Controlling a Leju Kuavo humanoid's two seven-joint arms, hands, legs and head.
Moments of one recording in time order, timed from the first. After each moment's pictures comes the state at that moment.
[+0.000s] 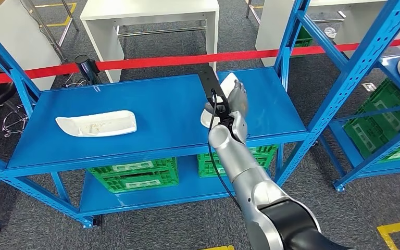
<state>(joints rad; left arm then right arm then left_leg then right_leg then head) -0.14 -0.17 0.69 -0.20 -0.91 -0.35 -0.06 -0.70 0.25 0.14 -0.74 1.02 -0.49 0.20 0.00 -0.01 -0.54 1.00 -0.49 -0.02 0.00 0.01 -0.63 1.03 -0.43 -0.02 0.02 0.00</state>
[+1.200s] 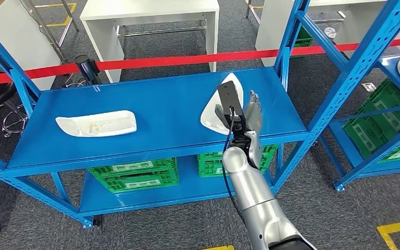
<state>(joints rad) -0.12 -0.17 0.71 -0.20 -0.91 -0.35 -0.07 -0.43 0.24 0.16 -1.14 0.94 -0.46 0.19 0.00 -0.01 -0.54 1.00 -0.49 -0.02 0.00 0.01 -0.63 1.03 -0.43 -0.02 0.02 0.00</state>
